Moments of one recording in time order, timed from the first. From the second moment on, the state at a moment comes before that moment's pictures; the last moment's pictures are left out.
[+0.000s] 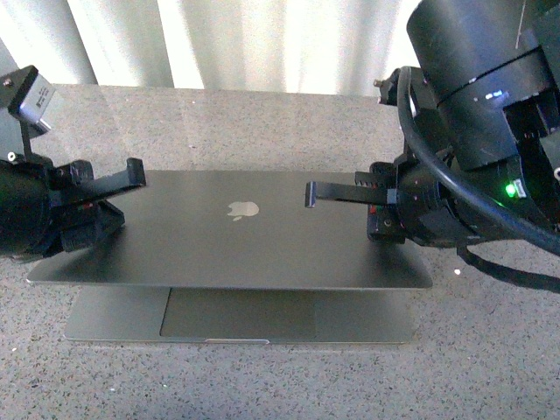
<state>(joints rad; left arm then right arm) -0.19 1.73 0.59 0.35 0.08 -0.38 0.48 1.88 0.81 0.16 0.14 0.45</state>
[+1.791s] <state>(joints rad) -0.04 1.32 0.40 0.66 -0.17 -0.44 0.43 1.50 0.59 0.46 0.38 0.00</state>
